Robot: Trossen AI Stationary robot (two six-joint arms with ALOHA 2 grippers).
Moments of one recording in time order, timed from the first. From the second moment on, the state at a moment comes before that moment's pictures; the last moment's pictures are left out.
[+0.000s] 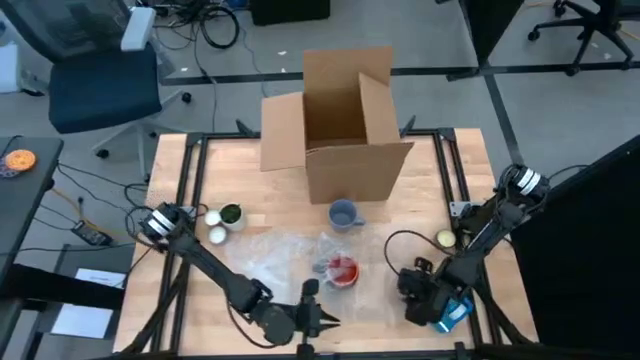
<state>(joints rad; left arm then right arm) -0.67 1.98 1.33 0.25 -0.54 -0.27 0.89 1.56 0.73 -0.34 0.32 1.16</state>
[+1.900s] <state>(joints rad) -0.57 2.05 1.40 0.27 -0.57 -0.14 0.59 1.55 1.09 -0.40 0.60 0.33</state>
